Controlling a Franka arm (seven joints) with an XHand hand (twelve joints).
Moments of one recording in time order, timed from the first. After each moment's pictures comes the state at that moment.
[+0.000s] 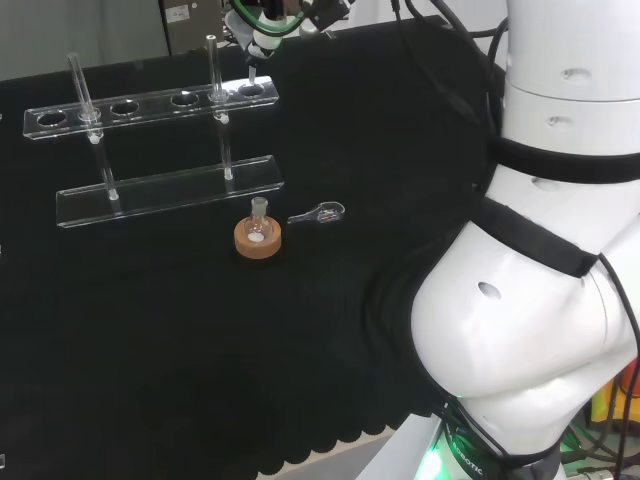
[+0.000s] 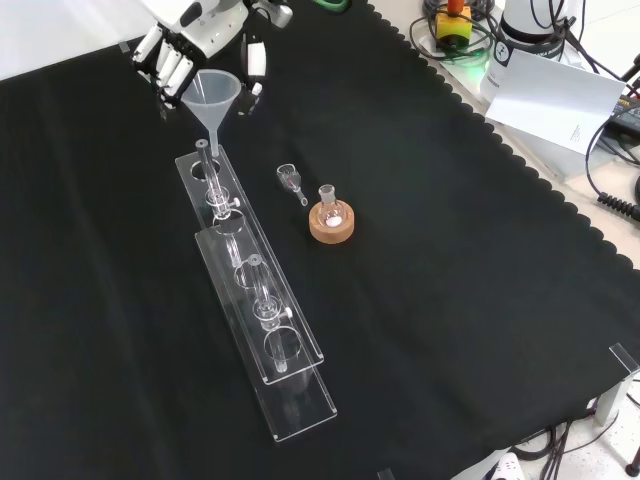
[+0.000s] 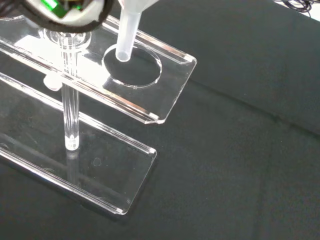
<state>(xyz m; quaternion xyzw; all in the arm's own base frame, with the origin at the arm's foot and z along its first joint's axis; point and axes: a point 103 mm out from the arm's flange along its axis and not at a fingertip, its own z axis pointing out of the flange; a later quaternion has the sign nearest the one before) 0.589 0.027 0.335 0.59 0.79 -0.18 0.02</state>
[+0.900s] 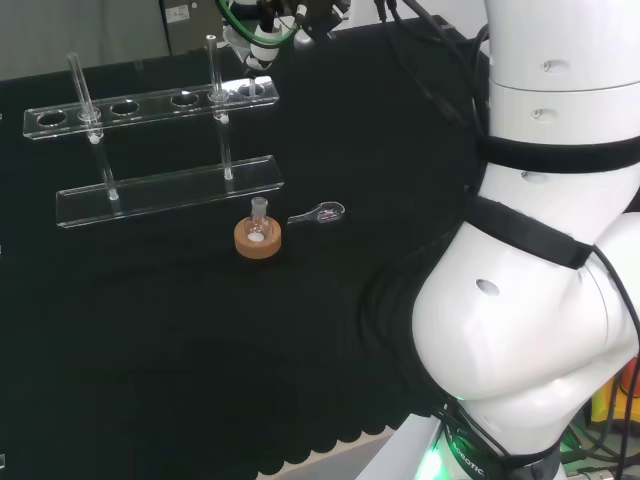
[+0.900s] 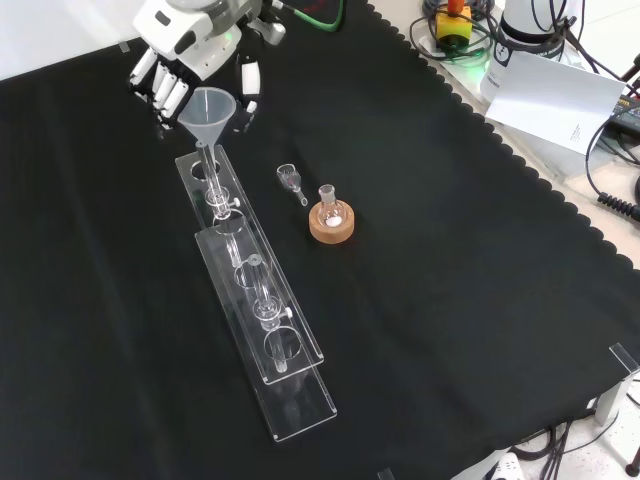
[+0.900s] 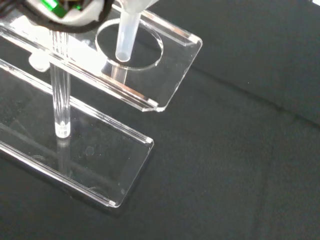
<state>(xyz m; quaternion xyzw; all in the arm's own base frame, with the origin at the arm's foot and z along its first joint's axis) 0.603 0.028 0.312 0.59 0.79 -0.20 0.02</state>
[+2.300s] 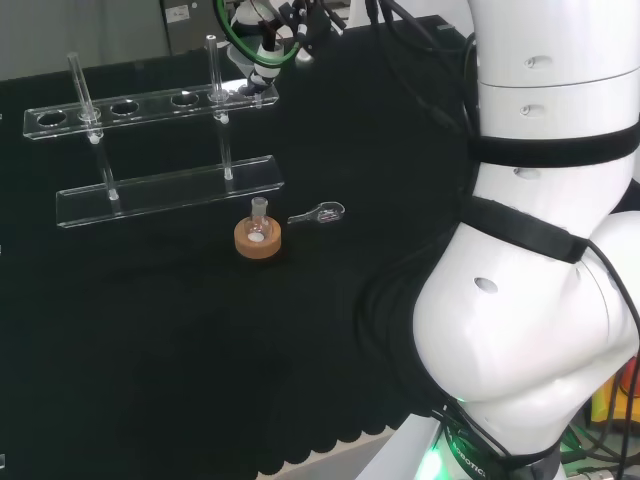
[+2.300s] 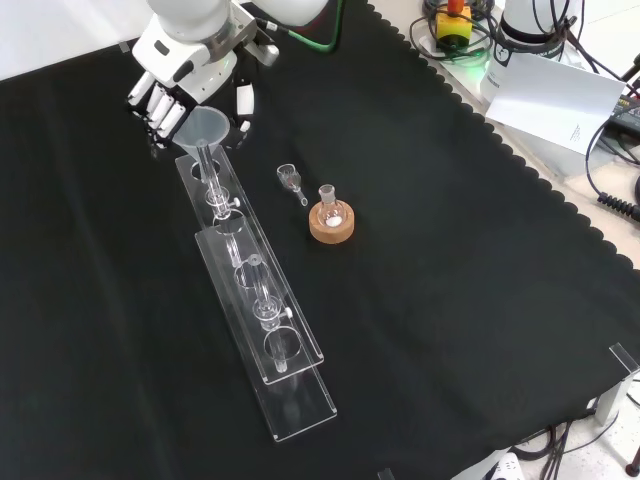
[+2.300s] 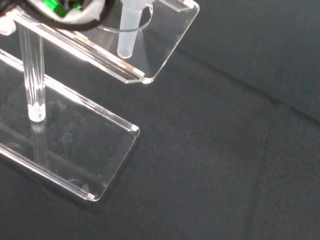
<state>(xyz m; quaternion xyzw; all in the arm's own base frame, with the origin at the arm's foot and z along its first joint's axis) 0.613 0.023 0.281 0.58 0.78 -0.22 0.04</state>
